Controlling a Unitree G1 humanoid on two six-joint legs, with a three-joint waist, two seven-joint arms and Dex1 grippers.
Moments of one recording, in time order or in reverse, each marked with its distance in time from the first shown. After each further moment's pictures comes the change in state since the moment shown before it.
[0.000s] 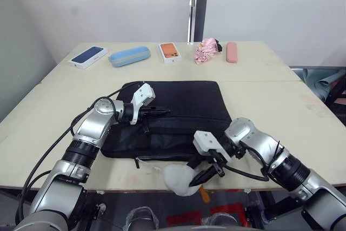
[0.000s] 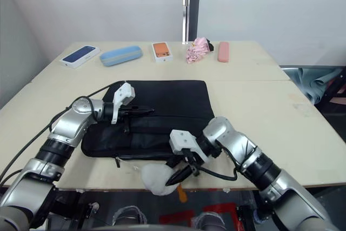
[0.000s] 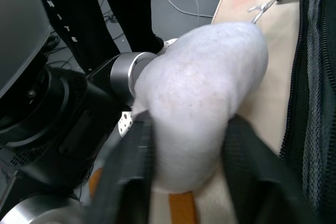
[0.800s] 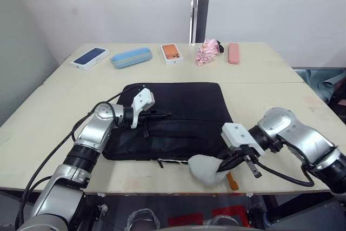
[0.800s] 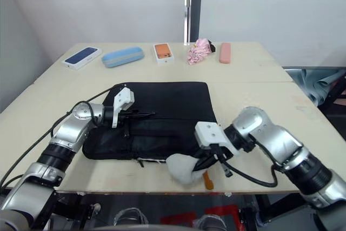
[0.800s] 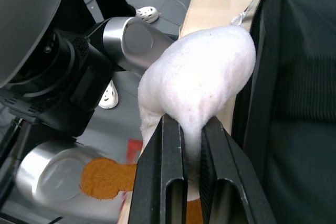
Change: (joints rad) left arm 0.043 -0.019 -0.004 0.065 0.005 -0.169 -0.024; right arm 0.094 -0.355 -0.215 -0.311 0.106 0.113 -0.012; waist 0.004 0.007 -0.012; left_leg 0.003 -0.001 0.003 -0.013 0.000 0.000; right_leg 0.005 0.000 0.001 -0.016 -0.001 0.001
